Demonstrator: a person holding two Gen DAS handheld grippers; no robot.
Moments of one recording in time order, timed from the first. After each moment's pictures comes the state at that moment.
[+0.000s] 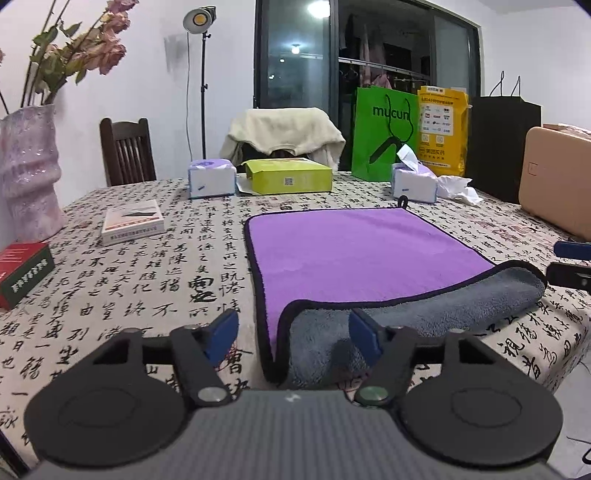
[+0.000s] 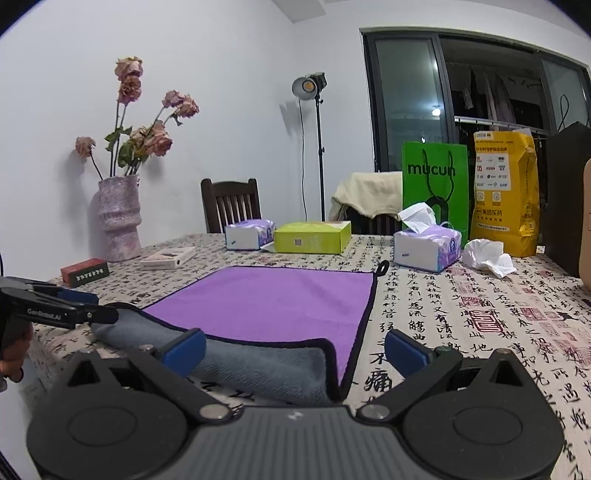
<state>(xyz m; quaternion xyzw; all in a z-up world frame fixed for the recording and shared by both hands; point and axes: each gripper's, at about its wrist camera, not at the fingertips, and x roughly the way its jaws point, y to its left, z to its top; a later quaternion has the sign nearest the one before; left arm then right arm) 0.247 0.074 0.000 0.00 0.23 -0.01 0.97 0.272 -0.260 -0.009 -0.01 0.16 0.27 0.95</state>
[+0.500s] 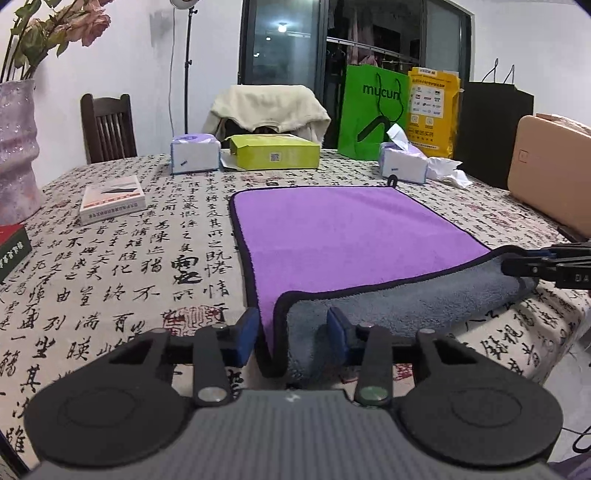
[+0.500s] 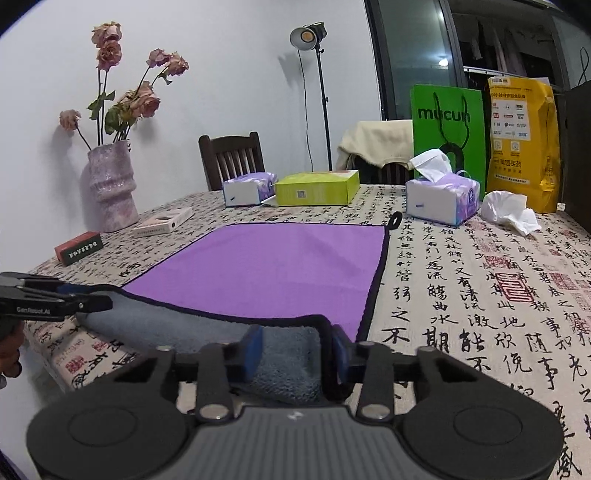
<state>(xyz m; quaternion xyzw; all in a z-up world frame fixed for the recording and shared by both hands) 0.261 0.083 -0.009 -0.01 0.26 -0.04 0.96 0.311 -0.245 -0.021 0.00 0.24 0.29 0.93</state>
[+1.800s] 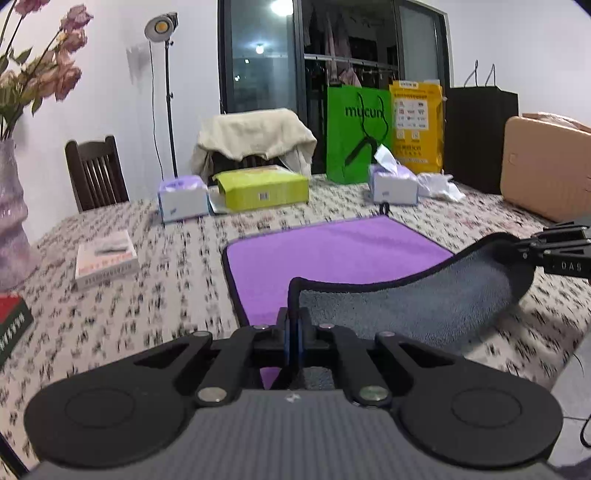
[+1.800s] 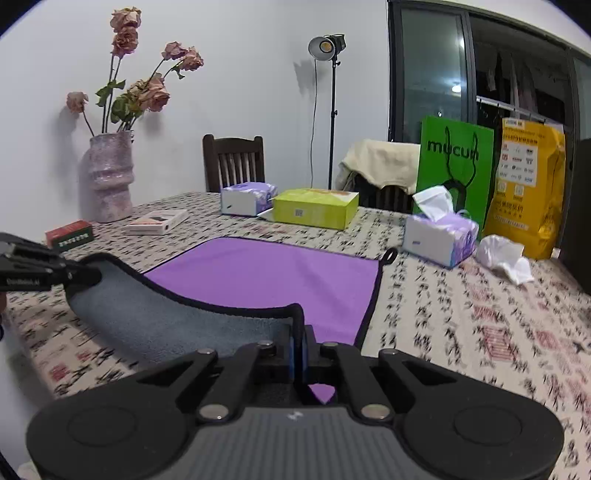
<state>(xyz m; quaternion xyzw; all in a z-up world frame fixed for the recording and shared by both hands) 0.284 0.073 0.025 0.04 0.23 -0.05 0.97 0.327 -0.233 0.008 -0.07 0.21 0.28 0.94</state>
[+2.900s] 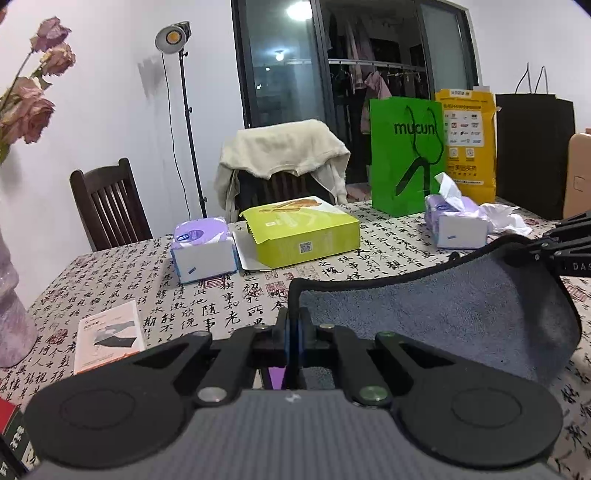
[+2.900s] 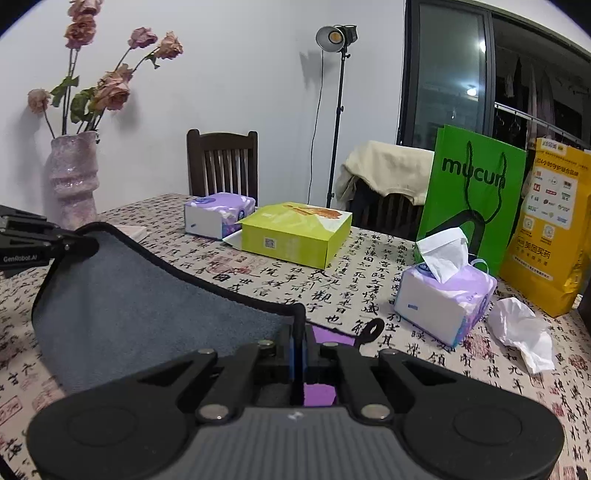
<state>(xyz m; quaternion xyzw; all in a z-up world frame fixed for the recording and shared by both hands) 0.421 0.087 0.056 0.06 0.22 -0.01 0.97 0.480 -0.202 0.041 -0.09 0.22 0.29 0.93</state>
